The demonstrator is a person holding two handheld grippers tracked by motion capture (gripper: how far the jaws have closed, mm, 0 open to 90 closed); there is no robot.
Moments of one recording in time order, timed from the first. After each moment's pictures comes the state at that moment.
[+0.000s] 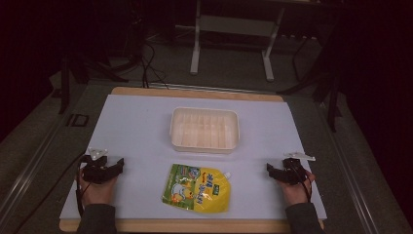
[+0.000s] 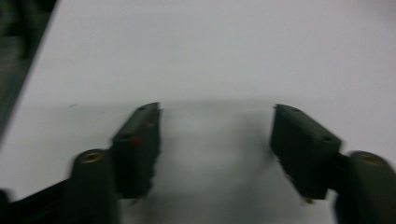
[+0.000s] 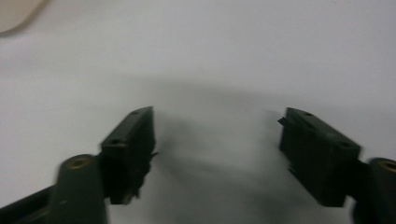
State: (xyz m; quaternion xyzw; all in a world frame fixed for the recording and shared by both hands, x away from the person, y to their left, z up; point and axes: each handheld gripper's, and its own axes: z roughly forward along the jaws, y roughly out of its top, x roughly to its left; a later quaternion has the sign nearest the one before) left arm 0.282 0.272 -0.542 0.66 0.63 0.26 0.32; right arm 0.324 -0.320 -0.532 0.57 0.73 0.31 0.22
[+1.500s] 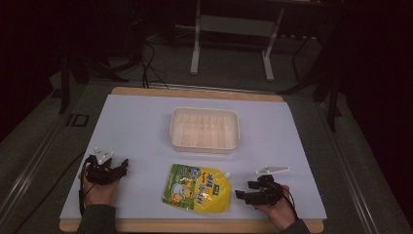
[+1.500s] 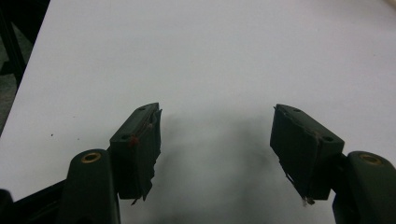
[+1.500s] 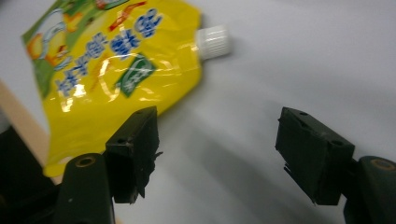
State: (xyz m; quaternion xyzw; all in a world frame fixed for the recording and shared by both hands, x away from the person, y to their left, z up) left arm 0.279 0.260 -0.542 0.69 0.58 0.29 0.31; right arm 0.264 -0.240 -0.512 0.45 0.82 0.36 0.02
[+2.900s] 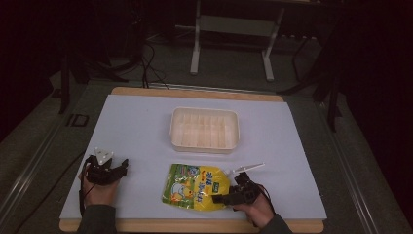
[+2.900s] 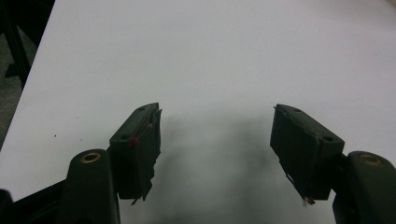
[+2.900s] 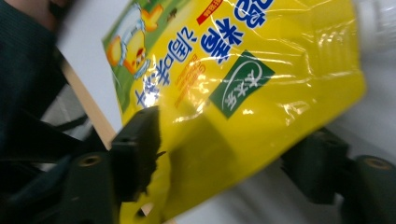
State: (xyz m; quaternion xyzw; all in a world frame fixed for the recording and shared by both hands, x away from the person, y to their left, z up) left arm 0.278 0.259 -0.541 0.69 0.58 0.30 0.31; right arm 0.274 -0.181 -0.524 0.43 0.82 0.37 -0.12
